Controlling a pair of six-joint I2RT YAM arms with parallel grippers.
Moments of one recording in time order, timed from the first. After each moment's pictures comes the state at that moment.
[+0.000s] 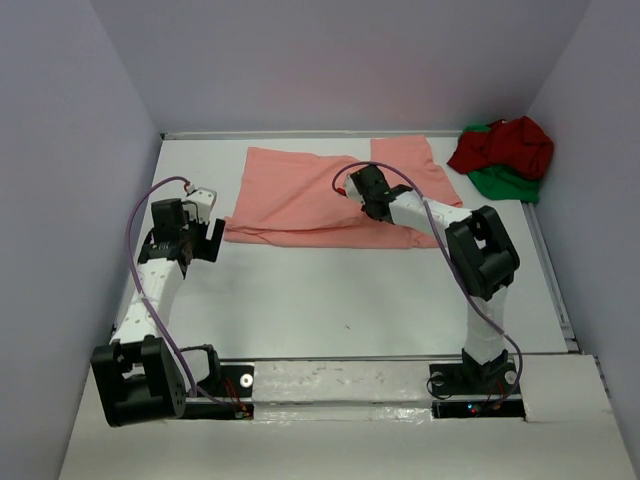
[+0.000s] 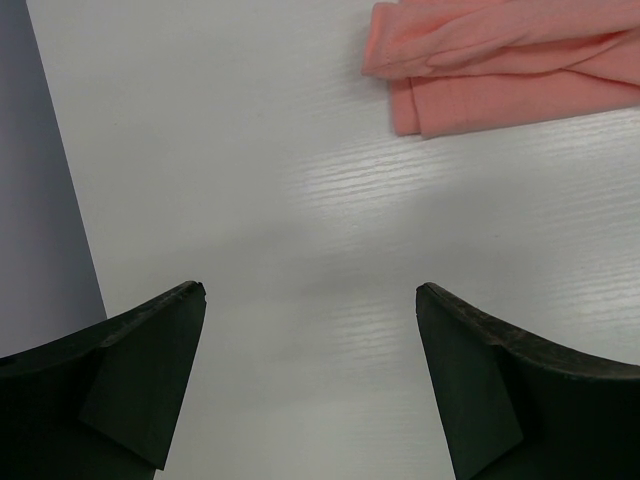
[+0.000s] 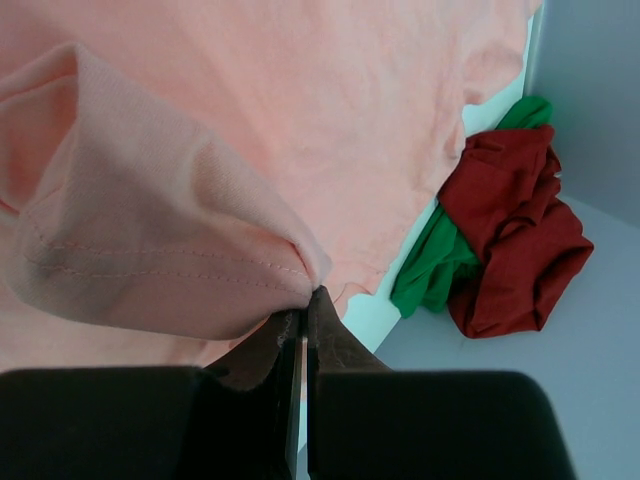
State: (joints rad) left arm 0.13 1.12 0.75 -0.38 0.06 0.39; right arm 0.55 1.99 1.43 -0.40 0.64 -0.76
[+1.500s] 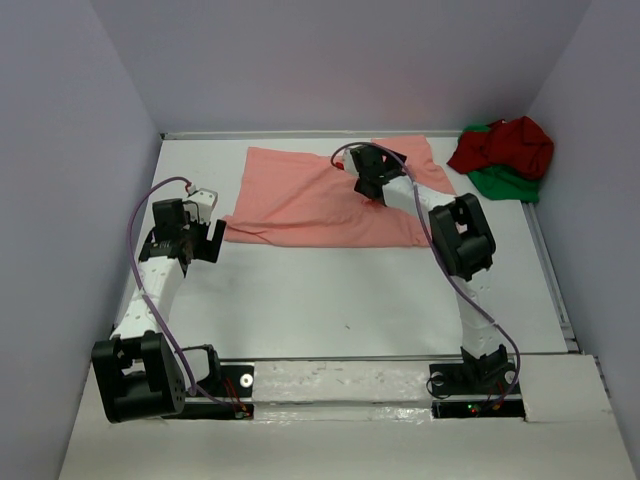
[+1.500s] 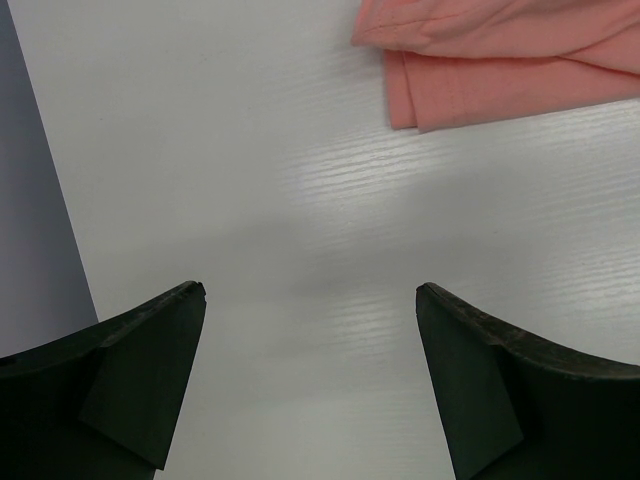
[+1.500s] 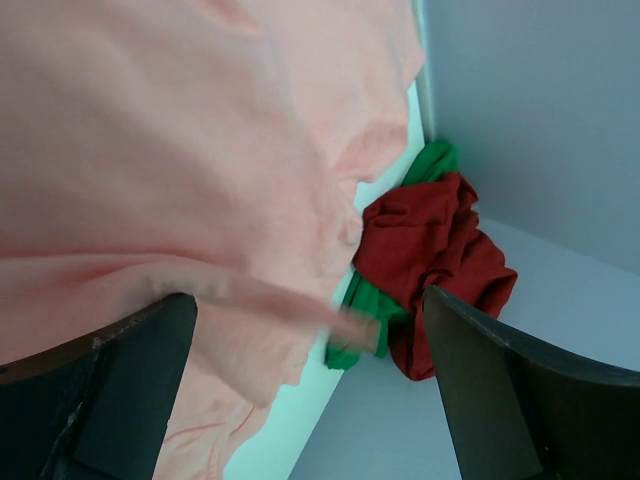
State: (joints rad) left arm 0.13 1.15 0.75 -0.38 0.06 0.39; right arm 0.48 2.23 1.70 -0.23 0.70 -0.91
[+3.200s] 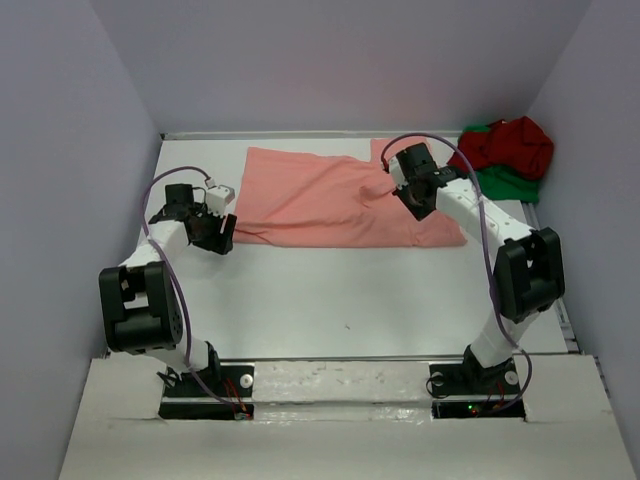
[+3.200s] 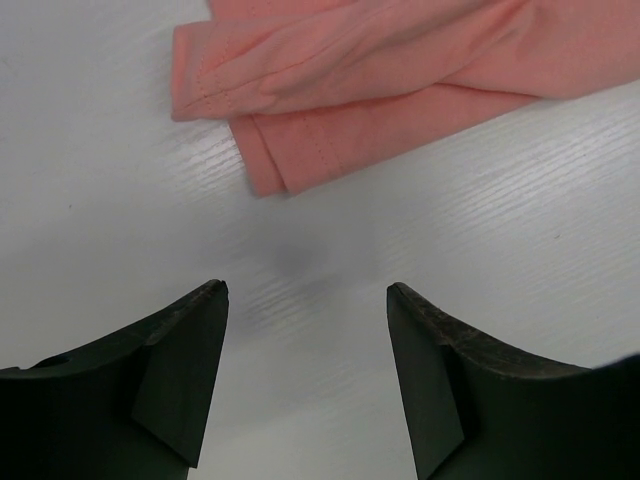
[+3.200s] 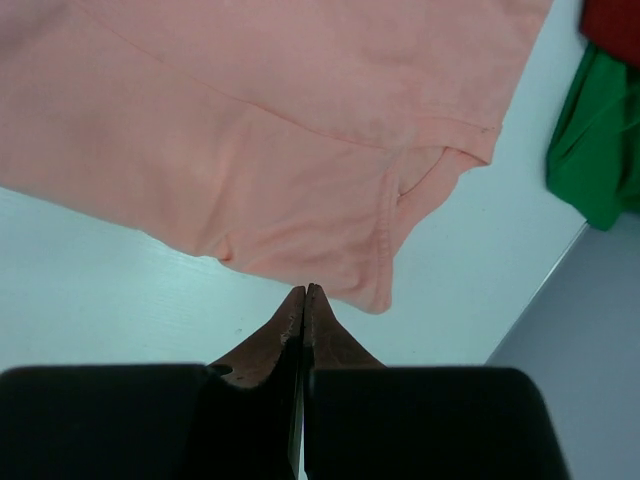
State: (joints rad) left arm 0.12 1.51 0.92 -0.43 0.34 0.45; right arm 0.39 1.72 1.44 -0.76 0.33 -0.33
